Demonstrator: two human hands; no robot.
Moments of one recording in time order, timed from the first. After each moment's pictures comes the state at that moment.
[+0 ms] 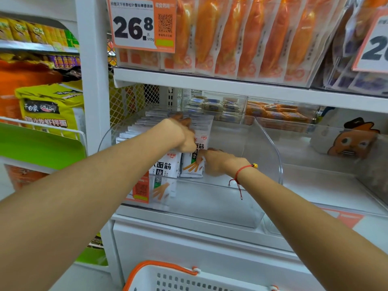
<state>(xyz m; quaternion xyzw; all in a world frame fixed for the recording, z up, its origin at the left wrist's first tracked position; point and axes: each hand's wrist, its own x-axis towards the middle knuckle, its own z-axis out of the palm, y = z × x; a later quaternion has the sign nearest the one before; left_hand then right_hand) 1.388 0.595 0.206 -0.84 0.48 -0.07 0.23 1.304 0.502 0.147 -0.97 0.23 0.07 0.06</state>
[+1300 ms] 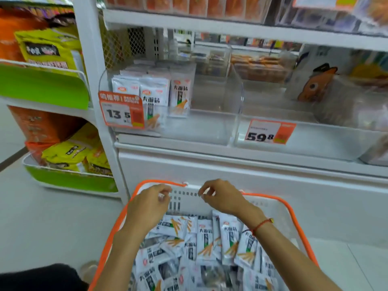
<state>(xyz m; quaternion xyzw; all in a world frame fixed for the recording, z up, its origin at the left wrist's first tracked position) 1.230 0.781 -0.009 -0.88 0.37 0.14 -0.27 1.099 0.619 0.016 -0.92 0.27 0.00 0.29</state>
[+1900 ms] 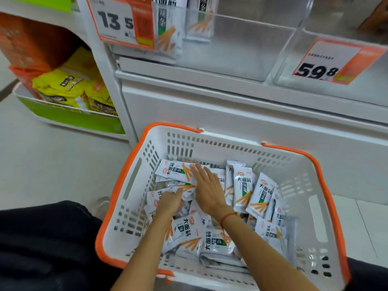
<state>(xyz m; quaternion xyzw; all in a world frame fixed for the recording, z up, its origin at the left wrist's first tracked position) 1.188 0.785 -0.176 -0.79 -0.07 0.46 -0.41 1.107 0.681 -0.174 -0.95 0.25 0.06 0.20</state>
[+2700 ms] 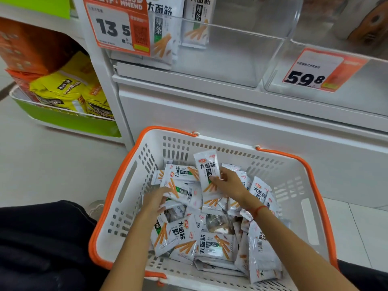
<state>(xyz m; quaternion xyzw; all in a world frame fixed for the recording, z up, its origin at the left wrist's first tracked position) 1.202 0.798 -0.157 -0.70 -0.16 0.45 -0.54 1.080 0.622 -0.130 -0.75 0.39 -0.01 0.53</state>
